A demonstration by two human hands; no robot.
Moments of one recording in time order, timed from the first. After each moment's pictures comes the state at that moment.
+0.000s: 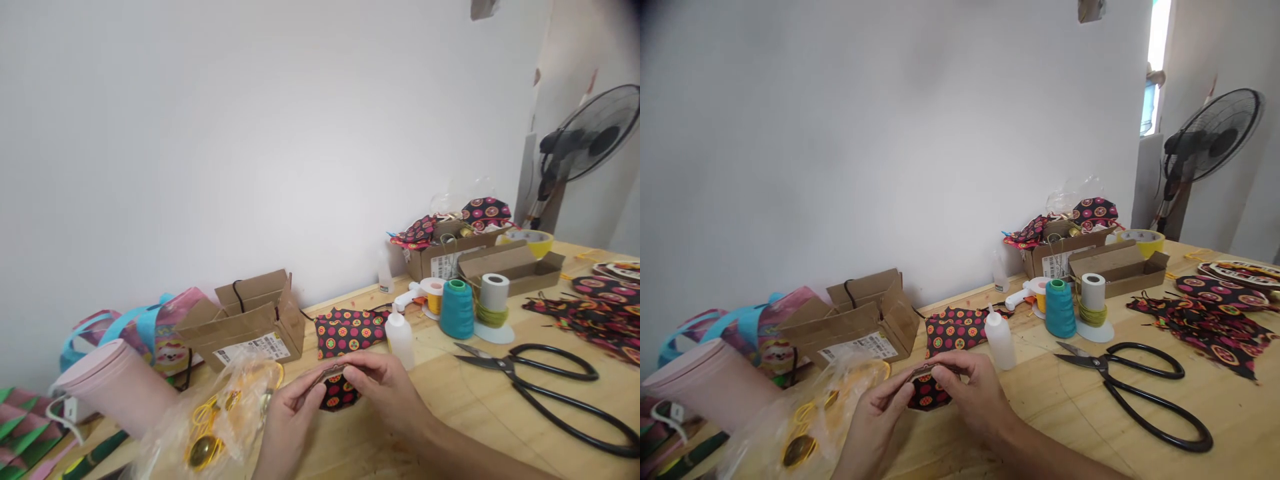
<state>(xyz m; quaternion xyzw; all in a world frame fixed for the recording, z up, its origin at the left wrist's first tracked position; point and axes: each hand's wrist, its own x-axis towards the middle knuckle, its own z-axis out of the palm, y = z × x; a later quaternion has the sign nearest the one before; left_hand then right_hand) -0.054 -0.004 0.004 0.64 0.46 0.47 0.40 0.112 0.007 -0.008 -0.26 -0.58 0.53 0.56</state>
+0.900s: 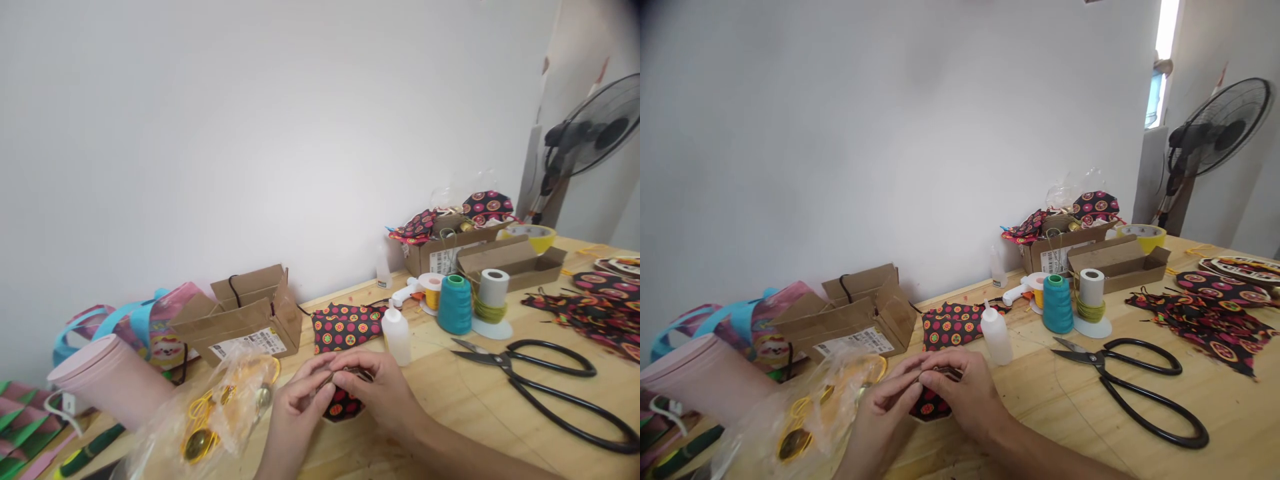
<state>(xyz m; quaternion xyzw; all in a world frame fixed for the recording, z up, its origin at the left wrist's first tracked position) -0.042 -0.007 -0.001 0.66 0.45 0.45 0.39 0.111 0.004 -0.006 -0.30 -0.56 0.51 0.58</state>
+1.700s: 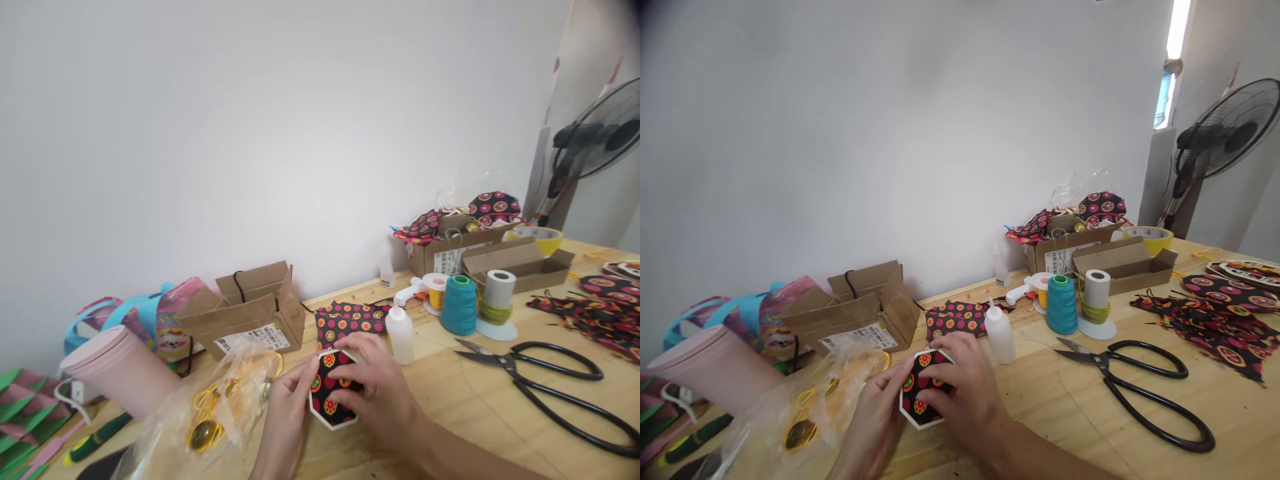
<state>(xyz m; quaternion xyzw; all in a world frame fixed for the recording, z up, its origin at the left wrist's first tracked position) -0.038 -0.006 -0.003 0.43 0.45 0.55 0.55 0.112 0.003 -0.009 -0.34 -0.71 0.25 0.56</state>
